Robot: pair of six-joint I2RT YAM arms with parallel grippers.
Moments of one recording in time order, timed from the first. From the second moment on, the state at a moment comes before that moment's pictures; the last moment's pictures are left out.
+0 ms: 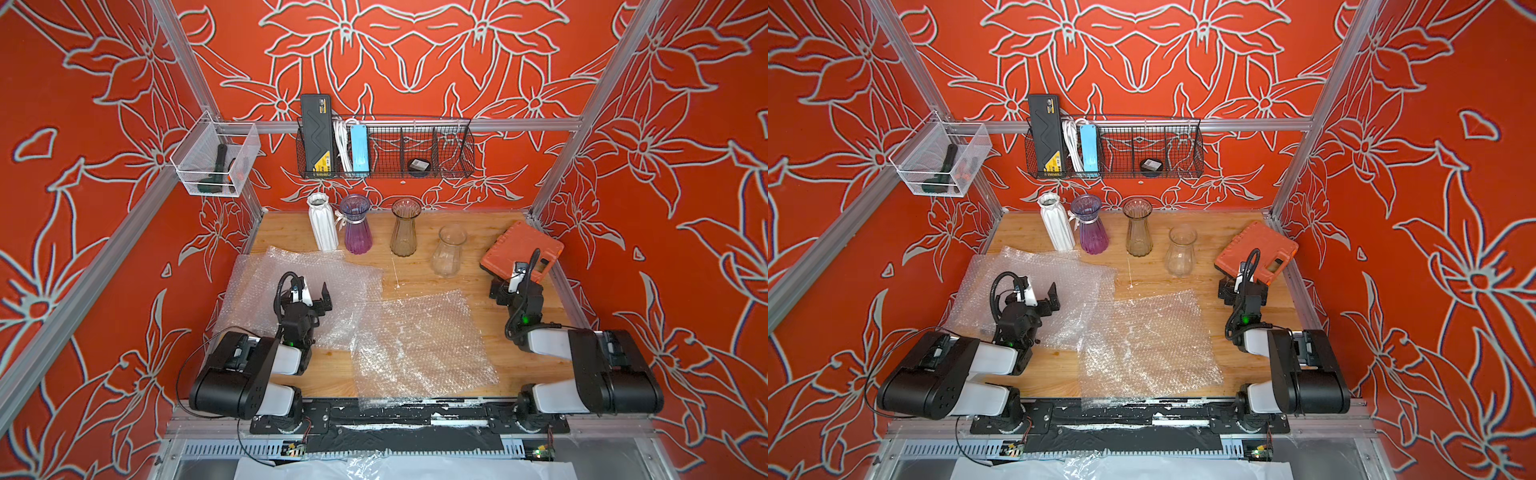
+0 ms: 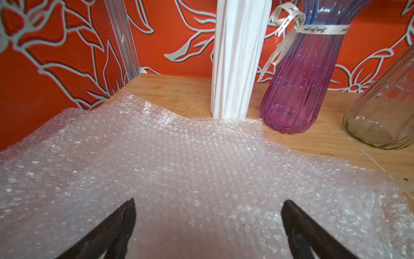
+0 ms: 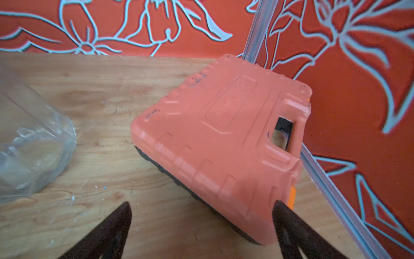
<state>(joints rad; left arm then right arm) -0.09 1.41 0.11 1.10 -0.24 -0.09 0.04 1.41 0.30 0.75 0.23 -0.05</state>
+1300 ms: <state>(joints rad) -0.09 1.41 0.10 1.11 -0.25 -0.08 0.04 1.41 0.30 0.71 0.23 -0.06</state>
